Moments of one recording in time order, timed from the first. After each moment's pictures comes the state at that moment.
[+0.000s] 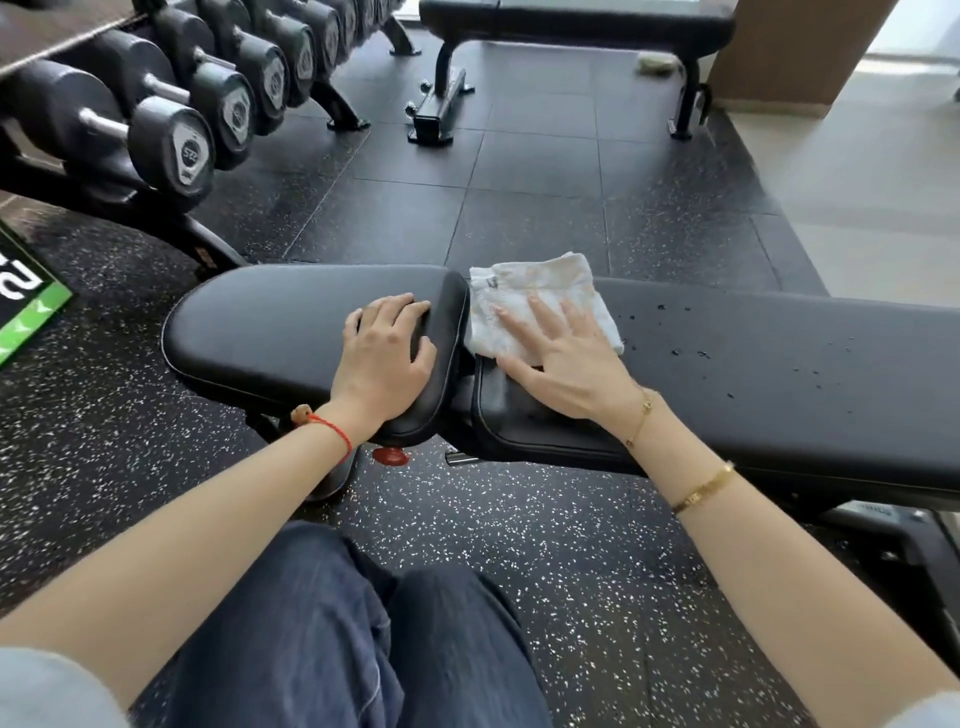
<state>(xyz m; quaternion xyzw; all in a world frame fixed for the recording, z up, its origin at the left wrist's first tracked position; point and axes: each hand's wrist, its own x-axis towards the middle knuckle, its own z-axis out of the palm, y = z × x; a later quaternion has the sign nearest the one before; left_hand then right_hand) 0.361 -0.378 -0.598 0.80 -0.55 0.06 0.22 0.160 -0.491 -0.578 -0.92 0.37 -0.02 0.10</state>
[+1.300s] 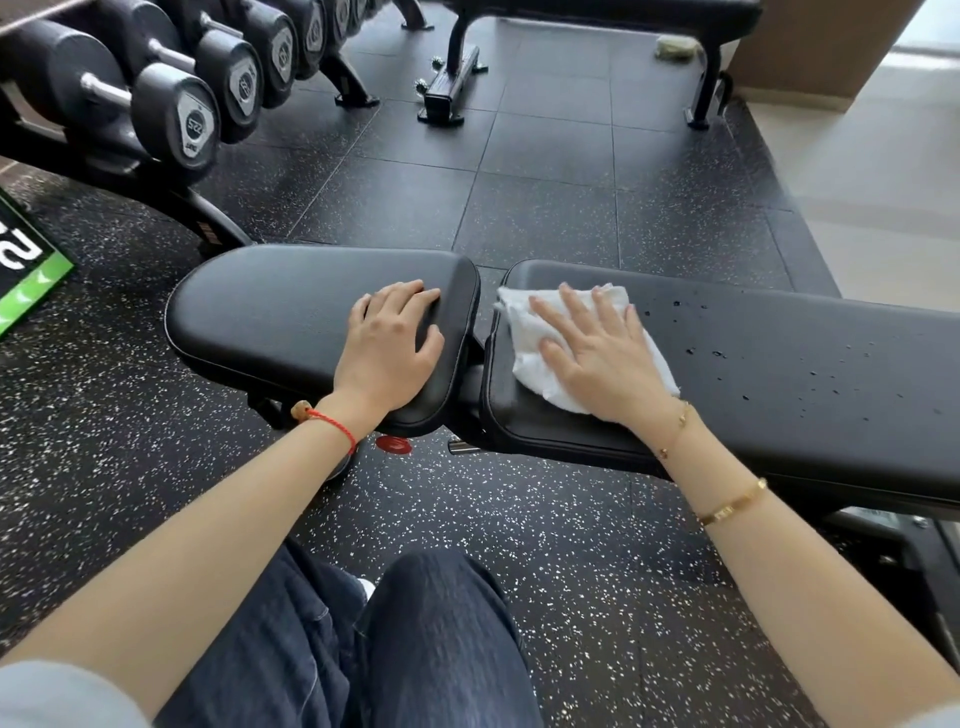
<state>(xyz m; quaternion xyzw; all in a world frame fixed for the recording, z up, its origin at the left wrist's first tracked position) 0.364 -0.376 -0.599 0.80 -0.55 0.04 0.23 0.142 -0.501 -0.586 -0.92 0.38 -0.03 0.07</state>
